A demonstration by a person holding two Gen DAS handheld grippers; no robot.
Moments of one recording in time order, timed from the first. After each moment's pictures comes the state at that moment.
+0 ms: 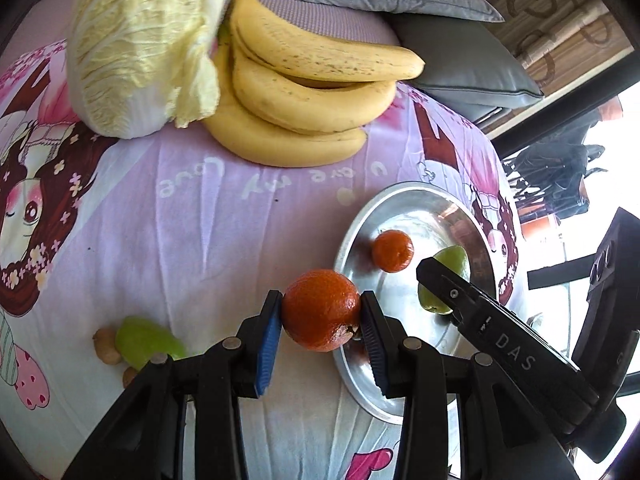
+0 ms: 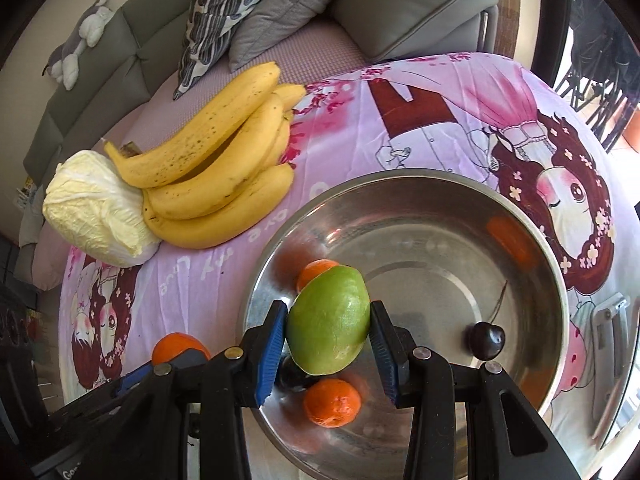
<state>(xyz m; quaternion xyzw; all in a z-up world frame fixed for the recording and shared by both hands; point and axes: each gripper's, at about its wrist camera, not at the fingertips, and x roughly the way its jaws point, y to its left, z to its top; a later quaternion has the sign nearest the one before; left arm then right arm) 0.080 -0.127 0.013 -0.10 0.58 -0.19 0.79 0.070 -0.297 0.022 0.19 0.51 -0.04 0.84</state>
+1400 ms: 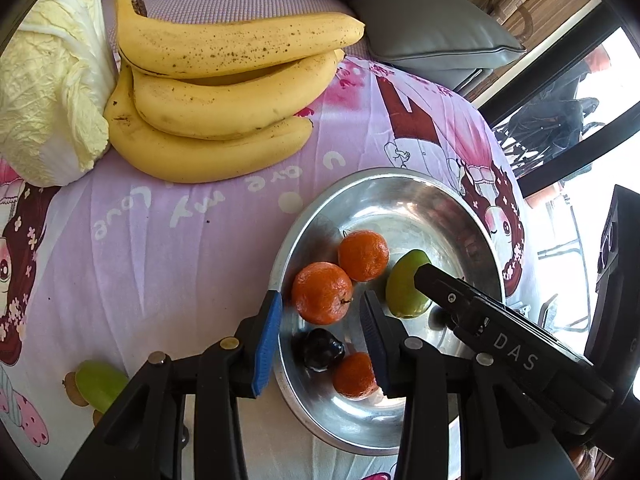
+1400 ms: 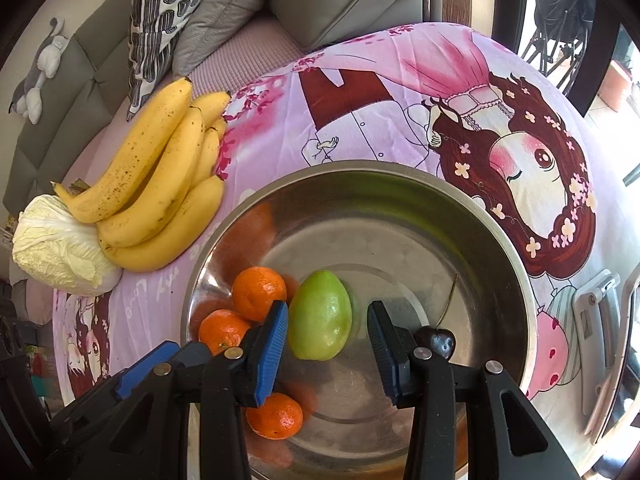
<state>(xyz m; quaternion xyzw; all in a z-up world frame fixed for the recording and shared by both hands) 0.089 -0.178 0.007 -0.03 0.58 -0.20 0.79 0.068 -0.344 0.009 0.23 0.53 -0.09 0.81</state>
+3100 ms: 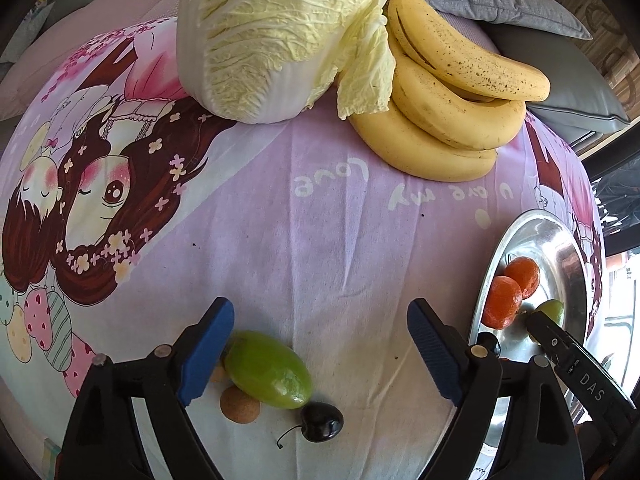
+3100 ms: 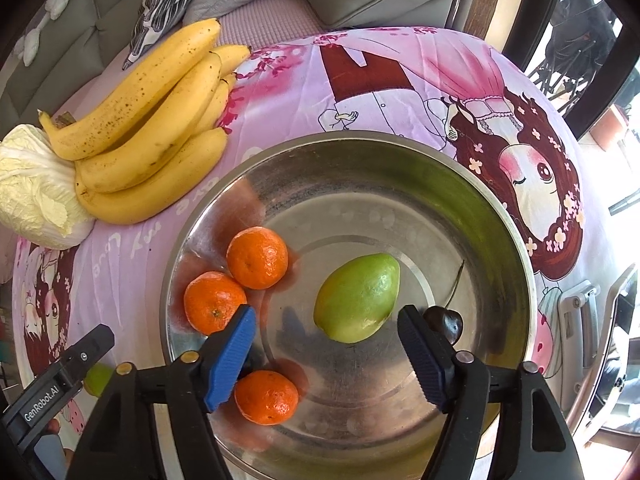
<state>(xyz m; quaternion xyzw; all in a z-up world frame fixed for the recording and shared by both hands) 0.090 -0.061 -0.011 -0.06 0.59 -0.02 0.80 0.075 -0.309 0.001 0.13 0.57 -0.11 0.81</state>
